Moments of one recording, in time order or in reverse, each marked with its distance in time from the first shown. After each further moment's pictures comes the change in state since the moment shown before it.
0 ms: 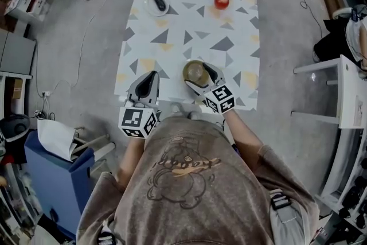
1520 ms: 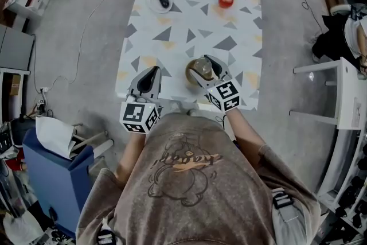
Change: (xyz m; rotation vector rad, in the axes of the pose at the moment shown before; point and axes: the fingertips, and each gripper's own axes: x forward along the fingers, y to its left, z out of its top) left arm 0.009 0.014 0.000 -0.017 0.001 -0.008; right arm -0.004 -0.006 0.059 -0.072 -0.046 -0.076
